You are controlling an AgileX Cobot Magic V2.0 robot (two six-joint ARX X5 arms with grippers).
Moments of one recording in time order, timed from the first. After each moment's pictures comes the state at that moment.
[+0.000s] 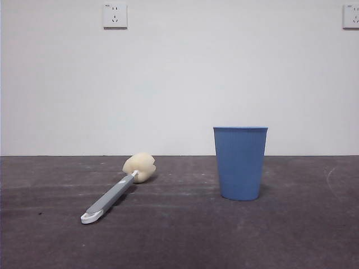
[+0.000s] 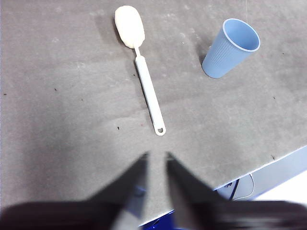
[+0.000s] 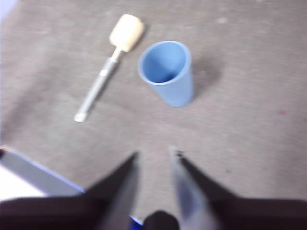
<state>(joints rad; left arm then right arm) -0.08 0.55 0.92 -1.11 0.40 -0.03 0.05 0.74 1.04 -1.07 -0.51 -0.10</state>
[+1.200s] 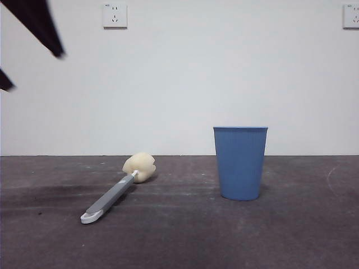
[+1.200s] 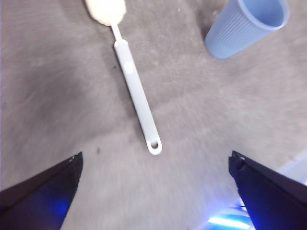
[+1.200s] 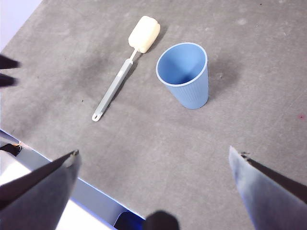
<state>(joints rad) -0.40 1.04 0.92 -0.77 0.22 -0.14 0.05 0.74 1.04 -1.07 -0.55 -0.10</state>
